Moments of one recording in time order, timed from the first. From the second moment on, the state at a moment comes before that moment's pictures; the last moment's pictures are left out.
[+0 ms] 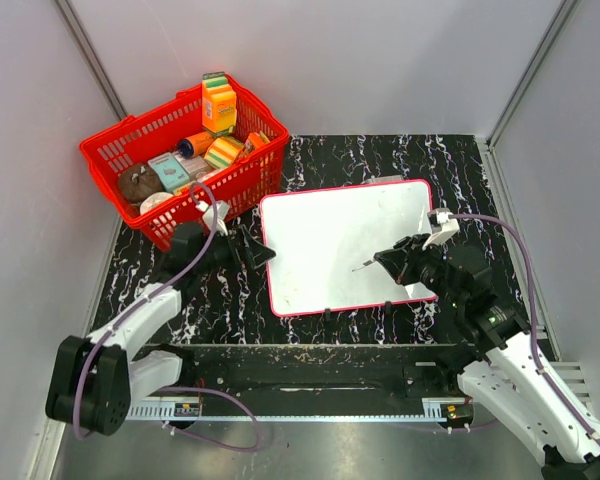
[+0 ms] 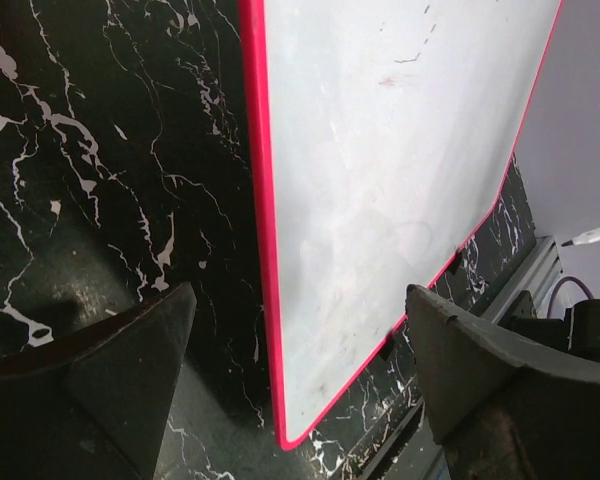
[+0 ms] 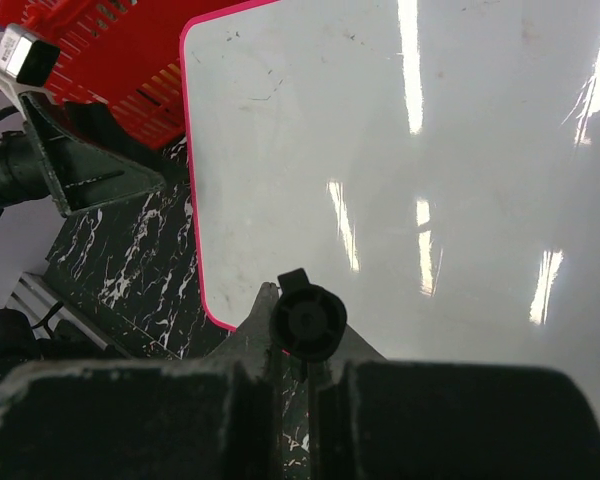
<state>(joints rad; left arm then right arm) -0.24 1.06 0.48 0.14 0.56 -0.55 0.50 0.58 0.63 -0.30 -0.13 0.51</state>
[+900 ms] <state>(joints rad) -0.23 1.37 0.59 0.42 0.68 -0.45 0.50 0.58 0.63 -0.28 -0.14 0.52</state>
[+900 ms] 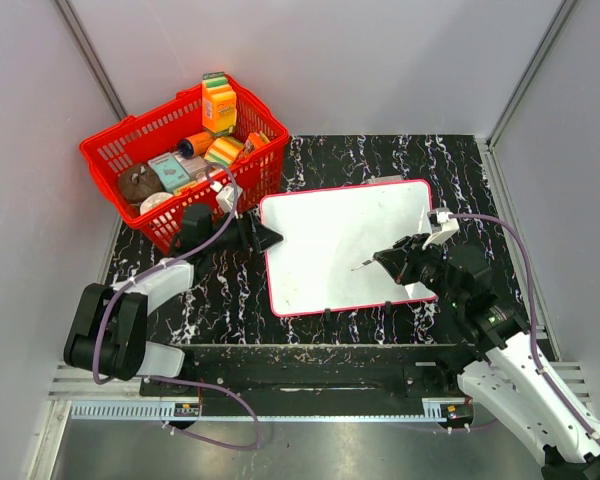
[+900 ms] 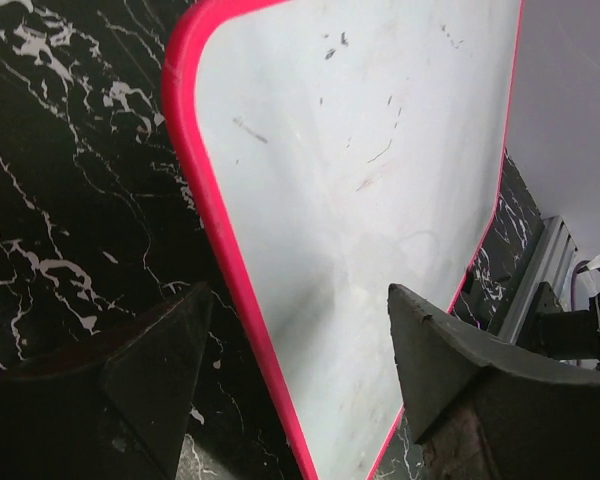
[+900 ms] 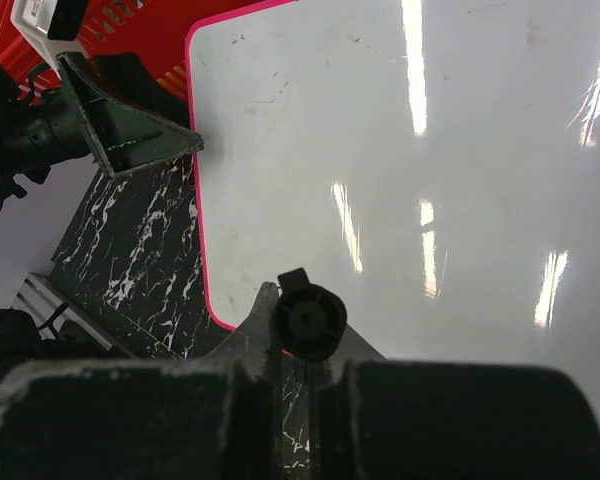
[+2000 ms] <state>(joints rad) -0.22 1.46 0.53 0.69 0.84 -0.51 0.50 0.64 0.63 -0.28 -0.12 0.49</state>
